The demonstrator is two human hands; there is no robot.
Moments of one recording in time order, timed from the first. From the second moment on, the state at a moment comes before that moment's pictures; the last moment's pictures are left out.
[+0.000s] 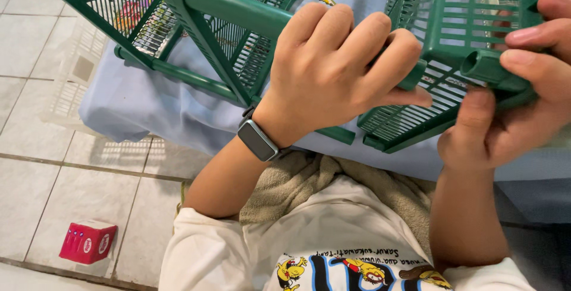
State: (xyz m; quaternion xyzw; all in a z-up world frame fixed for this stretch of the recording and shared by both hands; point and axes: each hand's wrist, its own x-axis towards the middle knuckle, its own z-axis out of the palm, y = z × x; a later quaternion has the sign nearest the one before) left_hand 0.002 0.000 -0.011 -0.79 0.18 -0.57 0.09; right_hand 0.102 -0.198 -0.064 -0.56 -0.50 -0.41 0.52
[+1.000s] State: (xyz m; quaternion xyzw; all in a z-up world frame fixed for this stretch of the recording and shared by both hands) left_hand -0.042 0.119 0.001 -0.90 0.00 -0.44 0.00; right_hand 0.158 -0.226 -0.064 -0.57 -0.38 0.02 0.72
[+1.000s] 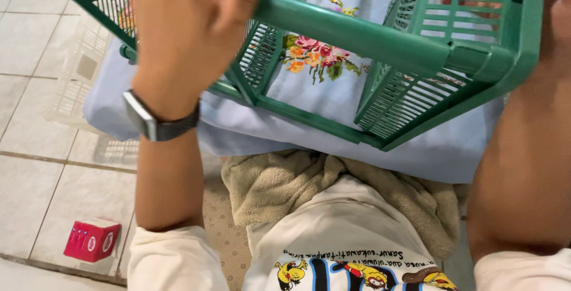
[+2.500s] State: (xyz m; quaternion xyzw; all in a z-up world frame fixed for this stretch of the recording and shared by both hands) left_hand -0.053 0.032 -0.144 -0.90 -0.06 -0.43 -0.05; right_hand 0.173 -0.244 -0.069 -0.65 -0.48 0.04 0.58
